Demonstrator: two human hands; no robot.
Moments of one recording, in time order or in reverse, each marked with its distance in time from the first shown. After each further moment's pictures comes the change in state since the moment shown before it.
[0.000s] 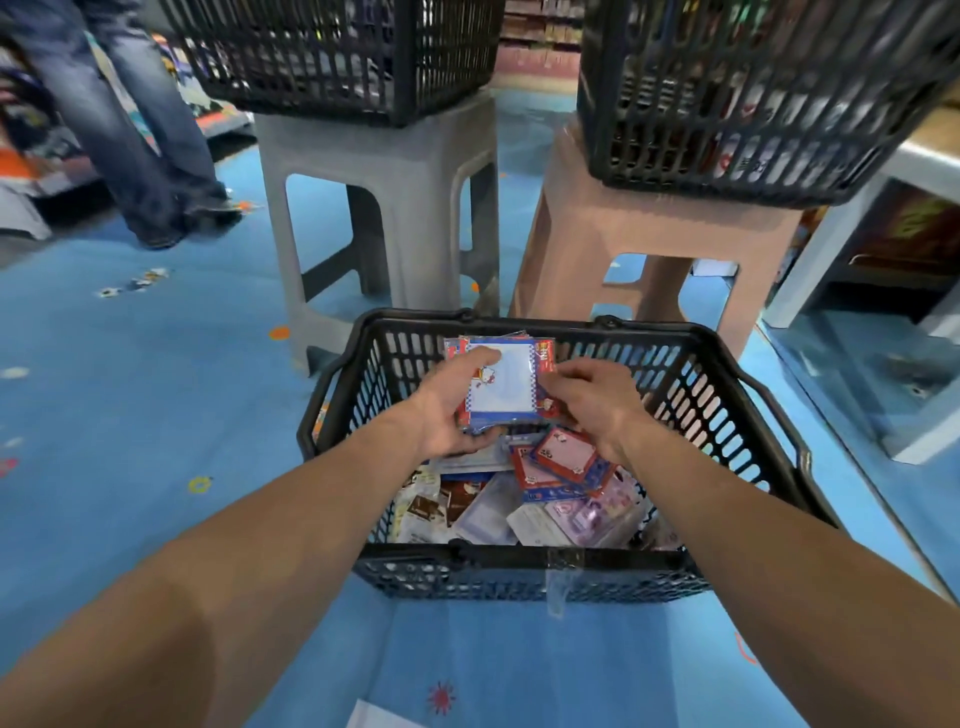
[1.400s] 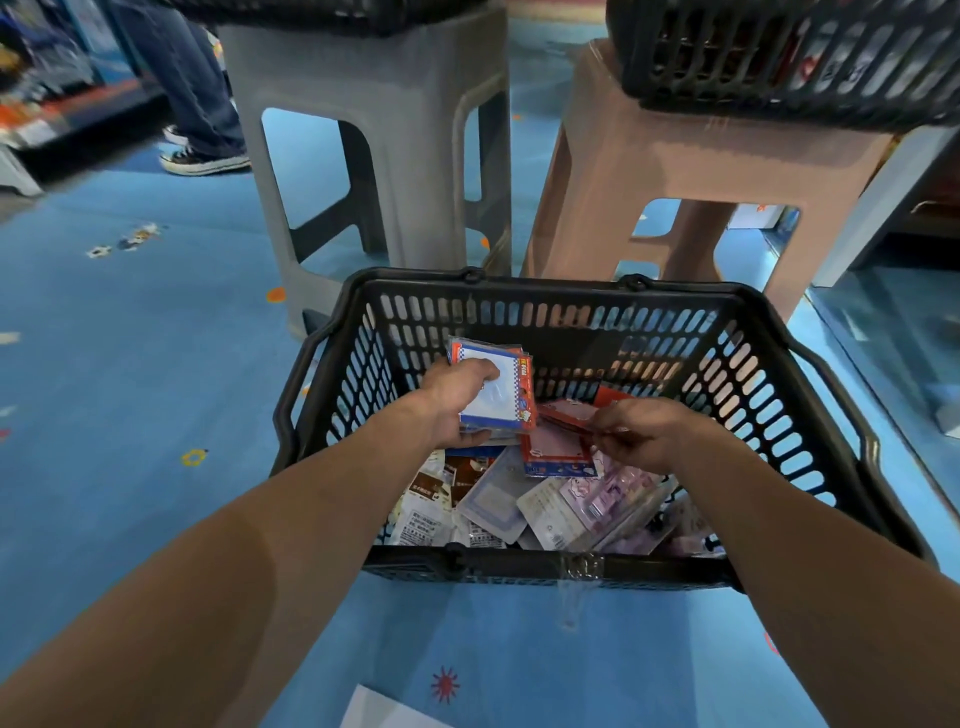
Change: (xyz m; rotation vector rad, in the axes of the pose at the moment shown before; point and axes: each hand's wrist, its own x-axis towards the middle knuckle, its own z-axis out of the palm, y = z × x) left_hand 0.051 -0.033 -0.008 0.124 0.238 -0.046; right_hand 0.052 0.079 -0.034 0.171 -0.048 0.653
